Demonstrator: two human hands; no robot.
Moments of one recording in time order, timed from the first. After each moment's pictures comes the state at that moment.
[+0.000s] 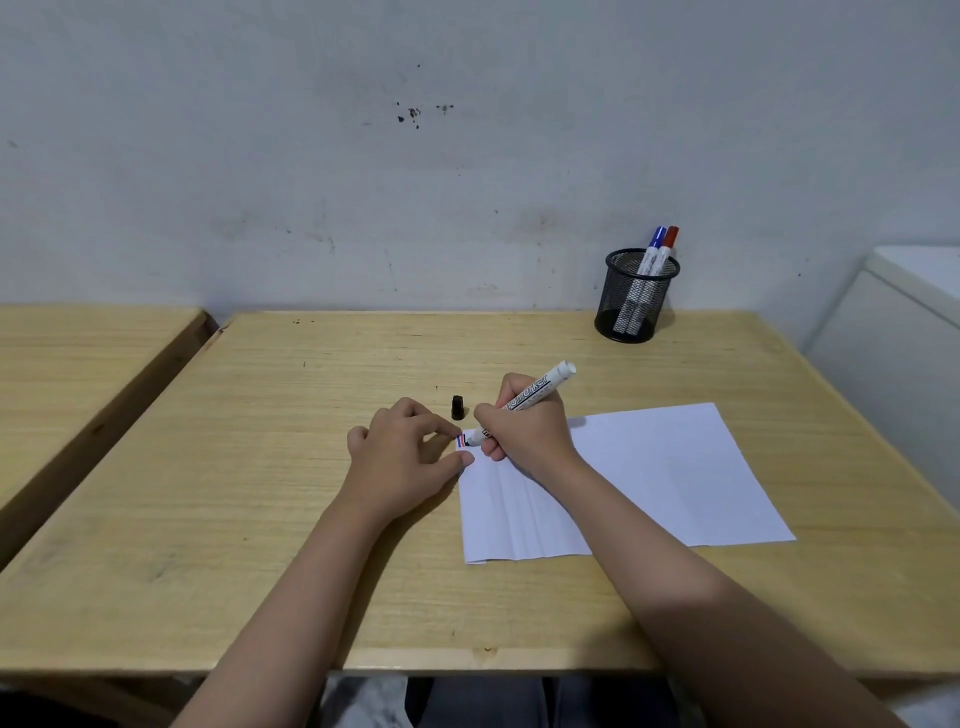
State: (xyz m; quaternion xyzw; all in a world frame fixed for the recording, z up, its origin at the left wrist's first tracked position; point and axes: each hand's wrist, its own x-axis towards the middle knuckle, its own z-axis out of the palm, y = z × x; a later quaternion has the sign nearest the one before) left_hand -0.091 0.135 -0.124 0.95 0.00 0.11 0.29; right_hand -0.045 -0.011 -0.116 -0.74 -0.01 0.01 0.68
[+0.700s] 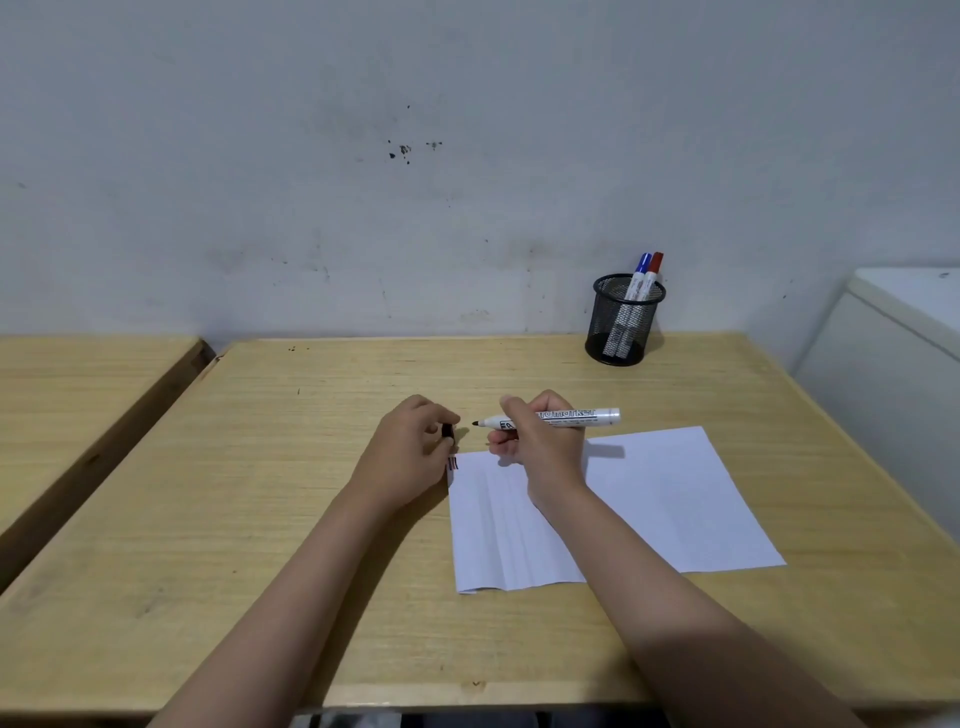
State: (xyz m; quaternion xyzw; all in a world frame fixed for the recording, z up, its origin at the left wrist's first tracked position) left_hand -0.059 0.128 -0.117 0.92 -0.07 0.13 0.35; right_hand -0.046 -0.025 -0.107 -0.59 0.08 -0.02 0.80
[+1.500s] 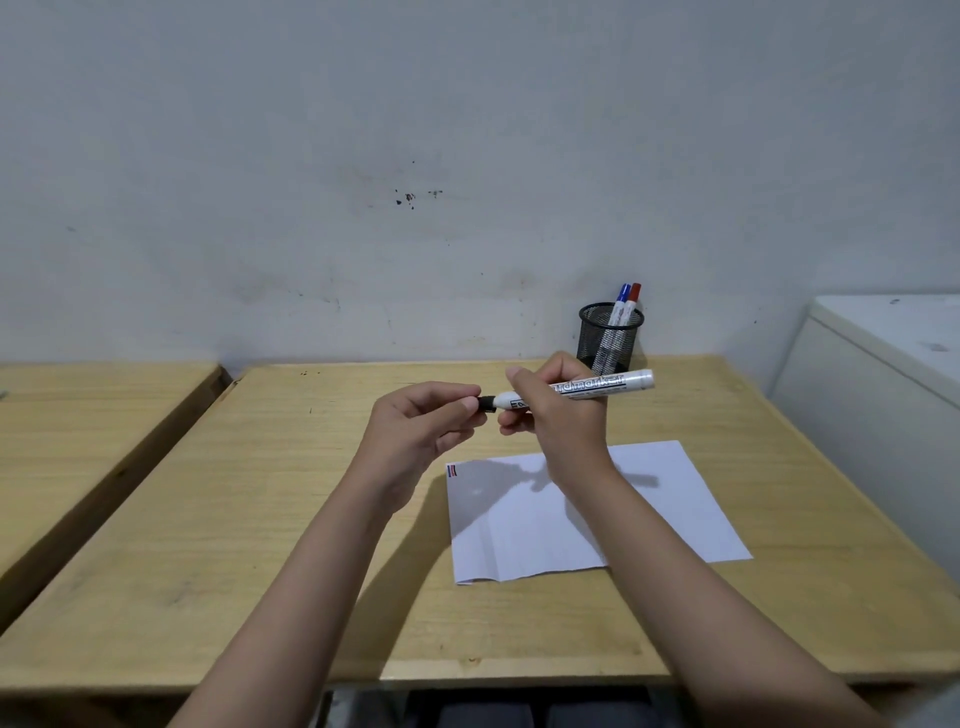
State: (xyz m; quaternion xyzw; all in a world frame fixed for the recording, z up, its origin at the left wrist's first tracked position) left_hand -0.114 0.096 -0.036 0.63 -0.03 0.04 0.77; right_hand -0.086 -0.046 -0.034 -0.58 -0.08 -0.10 0.81
